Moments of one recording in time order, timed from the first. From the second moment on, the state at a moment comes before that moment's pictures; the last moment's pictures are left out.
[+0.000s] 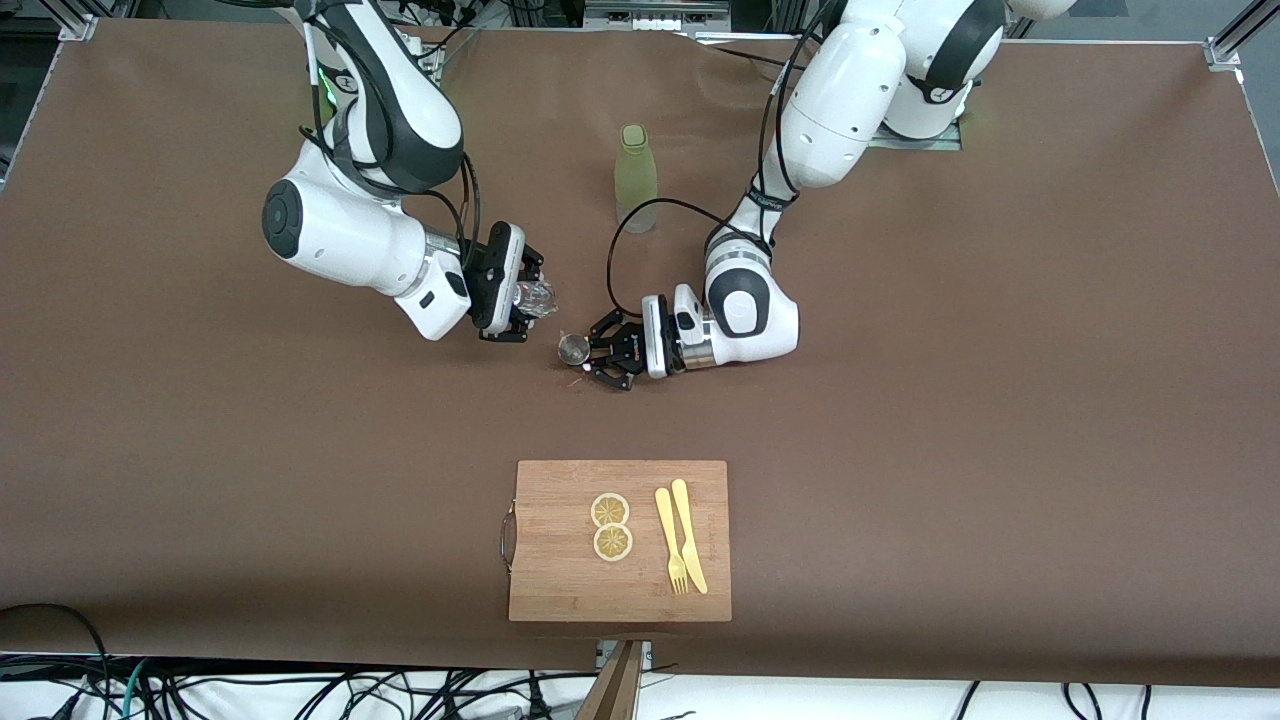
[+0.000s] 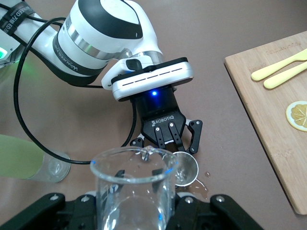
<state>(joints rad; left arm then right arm) -0.72 0.99 0.06 -1.51 -2.13 2.16 2.38 0.32 0.28 0.17 -1.91 0.68 2.25 -1.25</state>
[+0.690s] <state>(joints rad) -0.72 0.99 0.06 -1.51 -2.13 2.16 2.38 0.34 0.29 0.17 -1.91 0.65 2.26 -1.20</state>
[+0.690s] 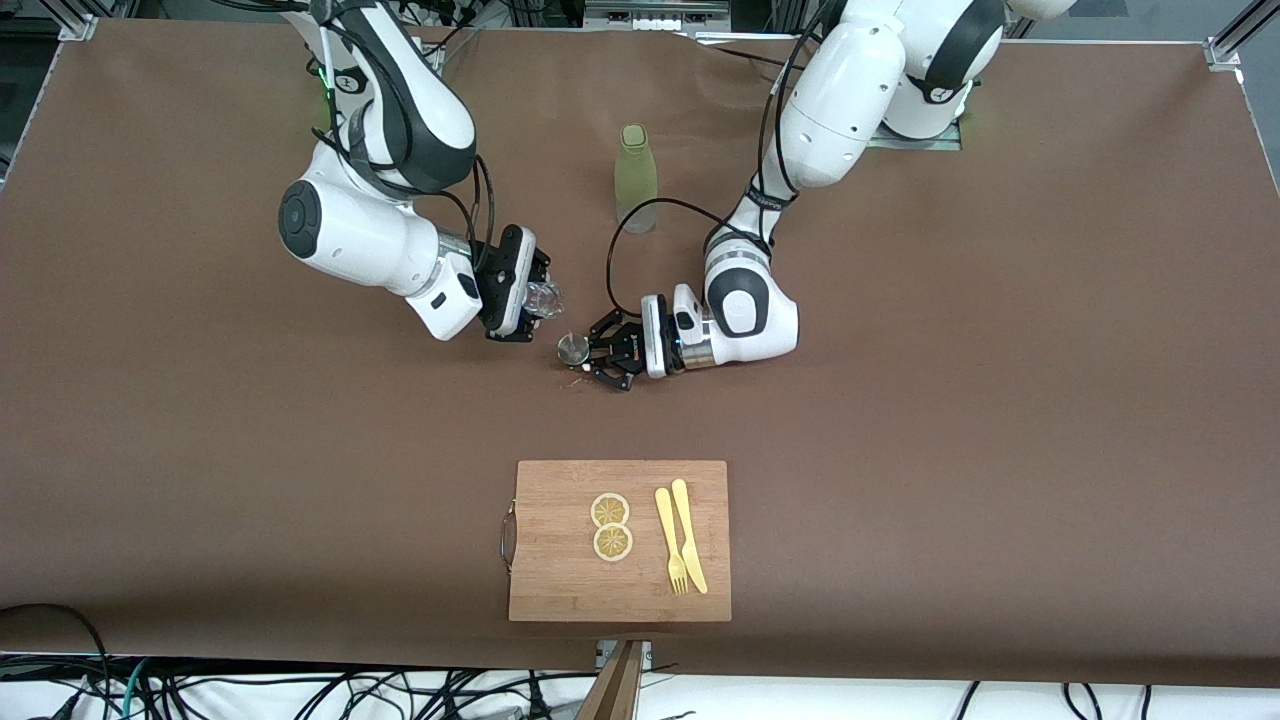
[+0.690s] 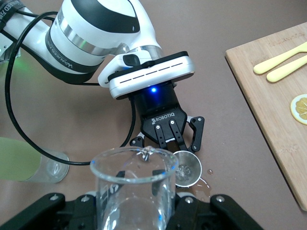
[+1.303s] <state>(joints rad) -0.72 0.99 0.06 -1.51 -2.13 2.17 2.38 0.34 0.29 0.17 -1.91 0.65 2.30 -1.20</state>
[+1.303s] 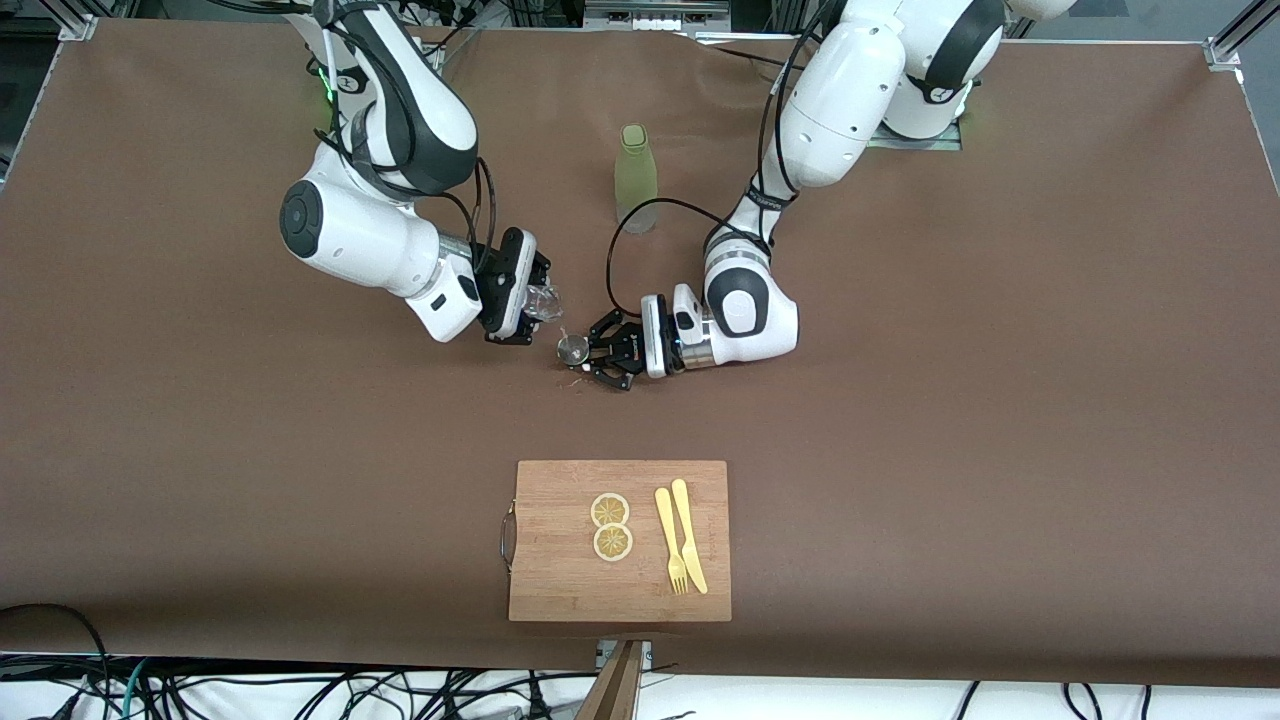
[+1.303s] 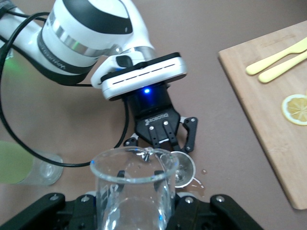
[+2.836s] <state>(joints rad) -0.47 0.95 0.19 -1.57 -1.78 1.80 2.43 0.07 0.35 -0.08 -1.94 1.18 1.71 -2.23</state>
